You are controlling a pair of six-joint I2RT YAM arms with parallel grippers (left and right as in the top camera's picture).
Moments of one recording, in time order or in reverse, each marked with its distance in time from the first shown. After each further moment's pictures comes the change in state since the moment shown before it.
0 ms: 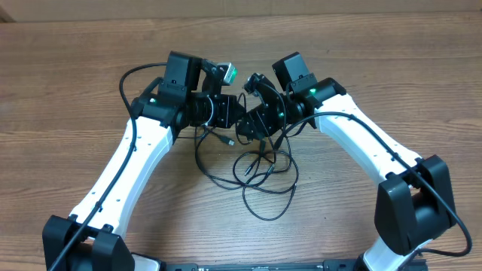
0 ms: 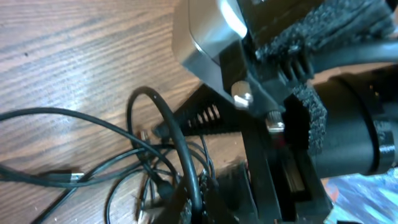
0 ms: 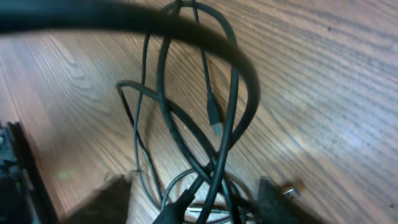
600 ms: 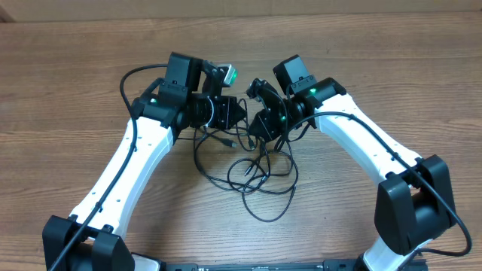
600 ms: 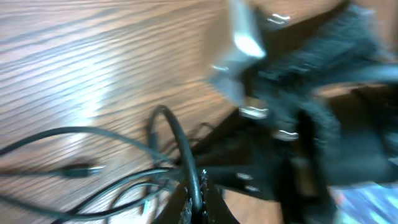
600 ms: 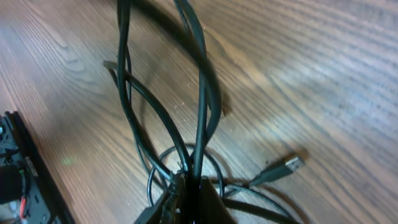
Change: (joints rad) left arm -0.001 -0.001 0.000 -0.023 -0.053 -0.024; right arm 0.000 0.001 0.000 -0.103 0.015 0.000
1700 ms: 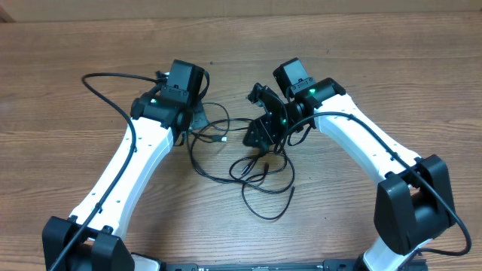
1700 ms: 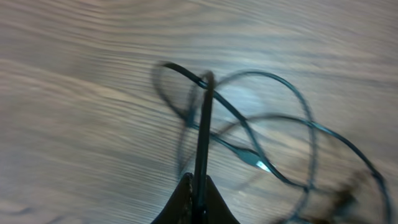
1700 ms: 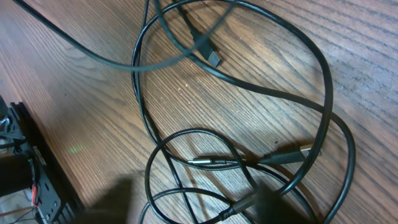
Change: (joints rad) left arm -0.005 -0.003 0.000 -0.182 -0.750 -0.287; right arm 0.001 0.002 0.000 -0.050 -0.005 0.016
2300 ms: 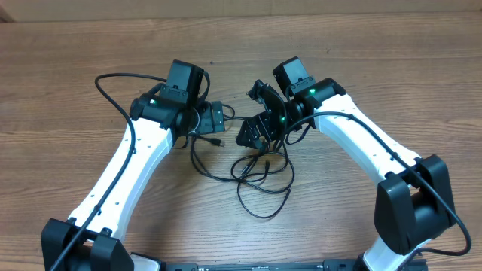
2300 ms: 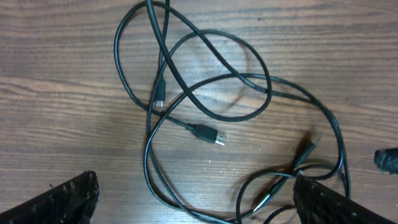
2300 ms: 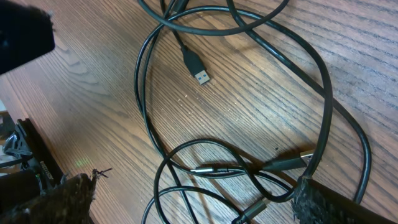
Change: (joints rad) left arm 0.000 -0.008 0.000 -0.020 0.172 0.108; right arm 0.000 0.000 0.000 0.032 0.000 0.064
